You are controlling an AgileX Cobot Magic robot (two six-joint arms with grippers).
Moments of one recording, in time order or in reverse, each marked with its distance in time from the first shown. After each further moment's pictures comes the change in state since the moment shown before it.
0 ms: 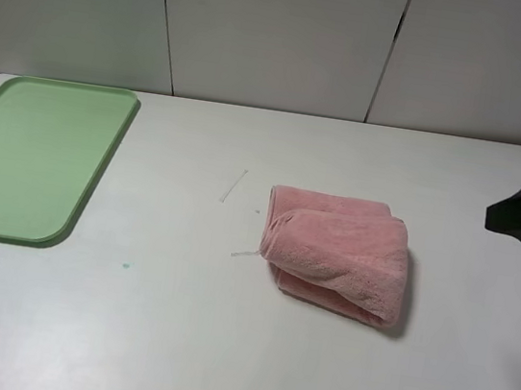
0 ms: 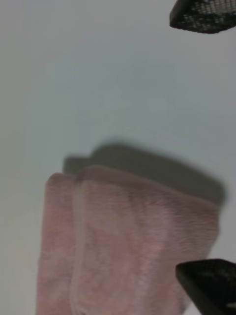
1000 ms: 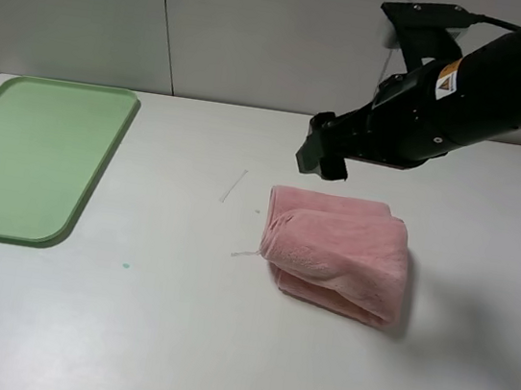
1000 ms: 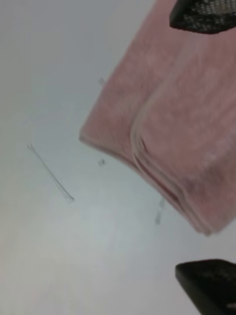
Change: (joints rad) left arm 0.000 0.000 0.000 0.000 0.000 0.000; right arm 0.477 0.568 -0.324 -0.072 -0.240 0.063
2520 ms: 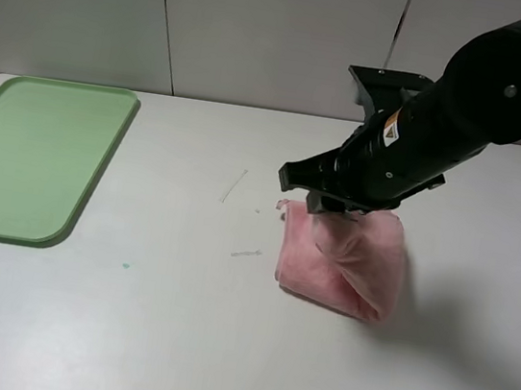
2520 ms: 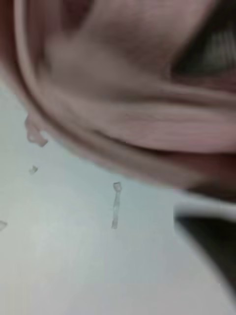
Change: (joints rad) left arm 0.000 0.000 0.000 0.000 0.000 0.000; right arm 0.075 0.143 -0.020 -0.035 0.076 0.266
